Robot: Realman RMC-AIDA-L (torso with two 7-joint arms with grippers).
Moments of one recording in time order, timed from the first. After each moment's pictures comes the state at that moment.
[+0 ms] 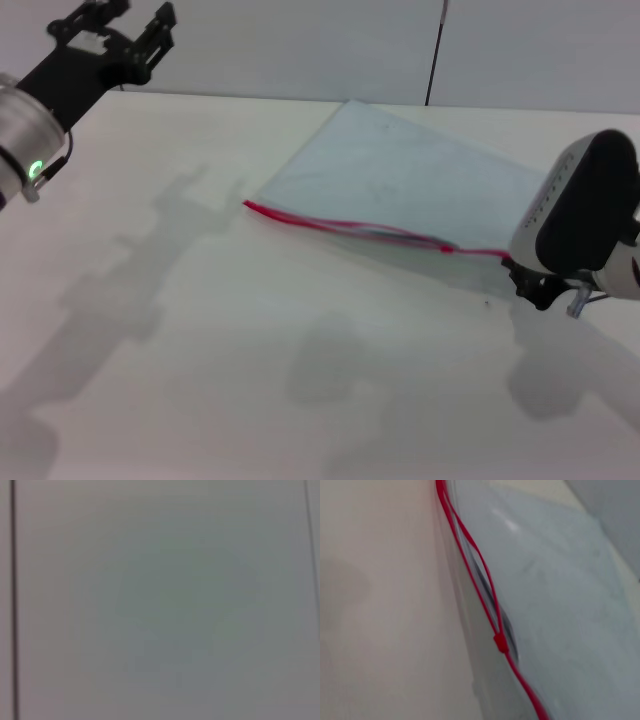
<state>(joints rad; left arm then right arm) -0.38 -2.00 1.43 0.72 -2.66 -0.81 2.45 0.35 2.03 -1.81 -1.42 -2.72 -0.92 2.41</state>
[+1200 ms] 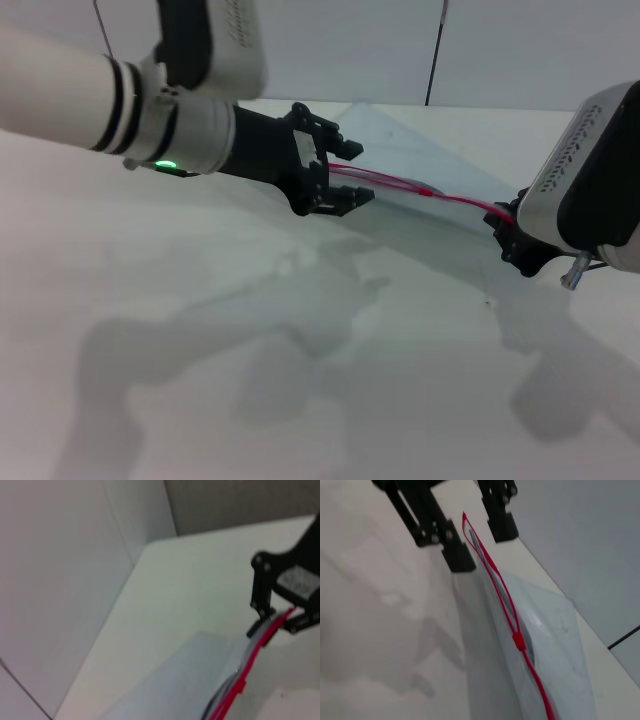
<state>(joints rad) -0.64 -1.98 1.40 1.10 -1.18 -1.15 1.51 0.28 2.03 -1.80 -1.65 -2.68 -0.96 2.41</state>
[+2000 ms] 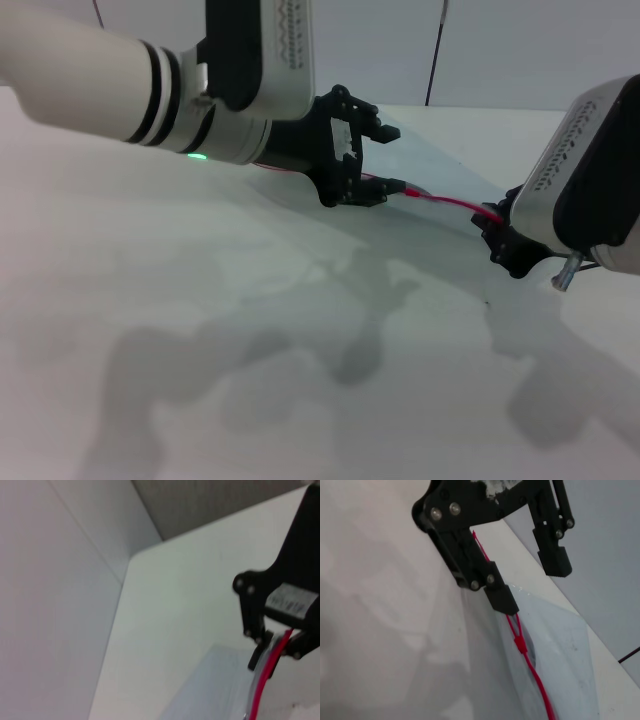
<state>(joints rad) -0.63 -2.03 1.44 1.25 -1.10 -1.13 1.57 0.28 2.03 -1.81 -1.68 -2.66 -0.98 2.41</state>
